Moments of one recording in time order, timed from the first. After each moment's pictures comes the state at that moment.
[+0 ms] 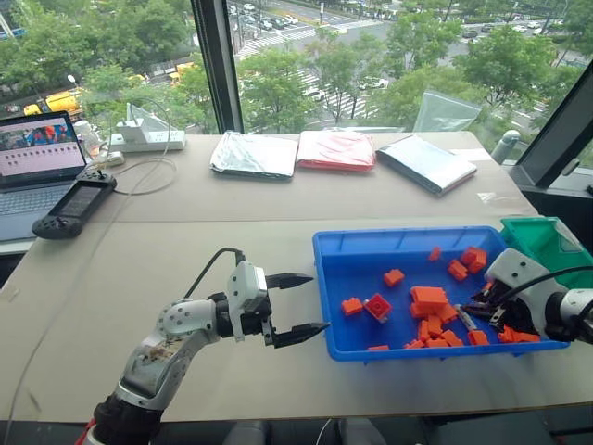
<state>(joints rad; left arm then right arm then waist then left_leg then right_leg) -0.18 0.48 -0.17 -0.38 -0.48 0.31 -0.95 0.02 -1.10 -0.24 -0.41 0.23 0.83 0.91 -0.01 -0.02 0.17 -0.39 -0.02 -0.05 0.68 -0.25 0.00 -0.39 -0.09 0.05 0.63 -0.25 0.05</state>
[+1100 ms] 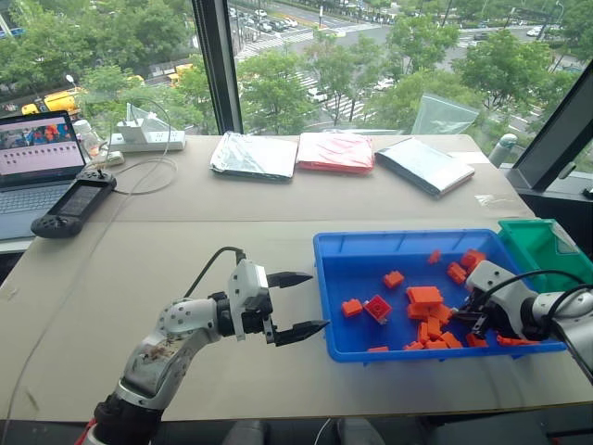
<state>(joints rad) -0.18 0.48 -0.17 -0.39 -0.47 0.33 -0.93 -0.12 -1.08 -0.01 -0.15 0.18 0.73 0.91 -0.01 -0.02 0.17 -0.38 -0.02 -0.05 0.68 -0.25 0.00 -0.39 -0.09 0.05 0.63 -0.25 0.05</state>
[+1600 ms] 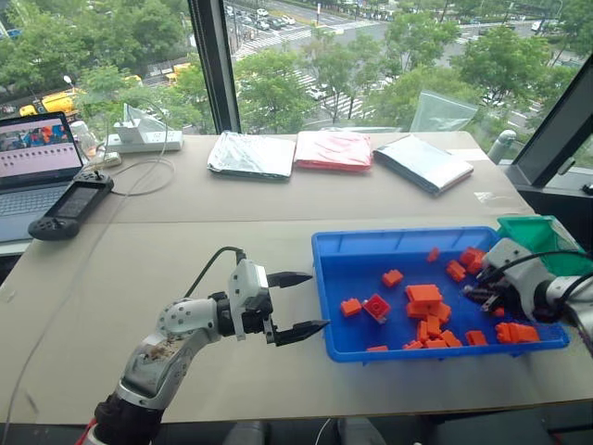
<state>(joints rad) -0.18 0.47 -0.17 -0.39 -0.47 0.32 -0.93 -0.23 -1.07 -0.14 -0.17 0.18 0.84 0.81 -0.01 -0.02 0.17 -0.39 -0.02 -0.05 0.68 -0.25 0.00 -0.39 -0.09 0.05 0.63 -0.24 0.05</state>
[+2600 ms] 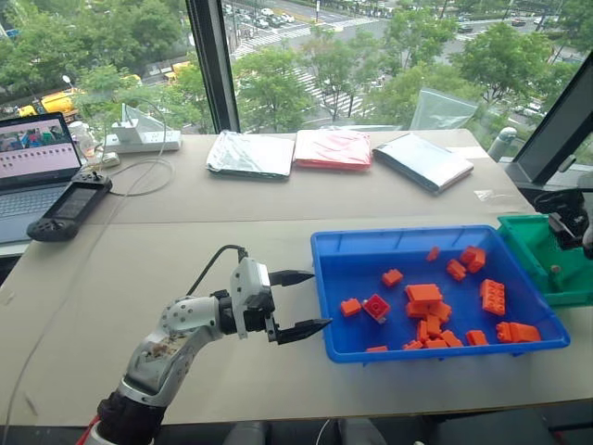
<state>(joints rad) -0.20 0.47 -0.17 -0.38 -0.47 0.33 -0.94 -0.46 -0.92 -0.31 -0.06 0.11 0.86 0.40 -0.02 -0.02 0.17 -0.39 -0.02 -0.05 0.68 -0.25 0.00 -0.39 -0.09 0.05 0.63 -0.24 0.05</state>
